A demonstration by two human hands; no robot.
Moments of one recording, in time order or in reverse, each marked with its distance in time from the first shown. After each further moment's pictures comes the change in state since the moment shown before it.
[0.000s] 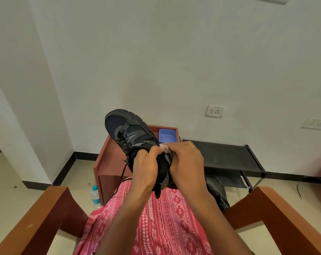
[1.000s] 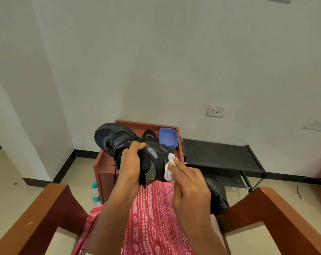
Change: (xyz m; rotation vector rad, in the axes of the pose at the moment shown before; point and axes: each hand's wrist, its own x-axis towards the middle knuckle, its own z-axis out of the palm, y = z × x) left_hand 0.018 -0.008 -0.025 -0.264 0.094 -0.266; right_hand -0.069 0.022 0.016 -0.070 0.198 -0.123
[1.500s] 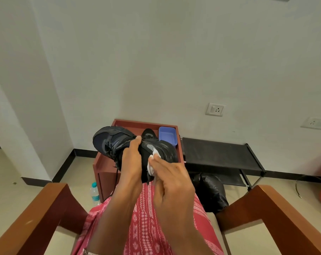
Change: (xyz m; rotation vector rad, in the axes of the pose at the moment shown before) left_hand 0.003 0.000 0.008 -0.020 0.061 0.018; right_hand 0.009 -0.047 0.002 0.171 0.036 0.004
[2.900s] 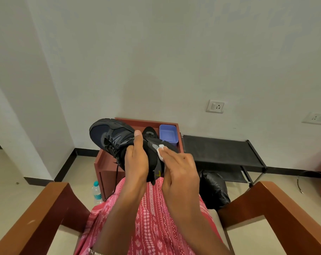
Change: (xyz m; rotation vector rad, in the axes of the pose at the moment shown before) left_hand -0.014 0.000 0.006 0.186 0.070 0.110; right_hand 0.012 0.019 0.005 -0.147 -0.014 0.030
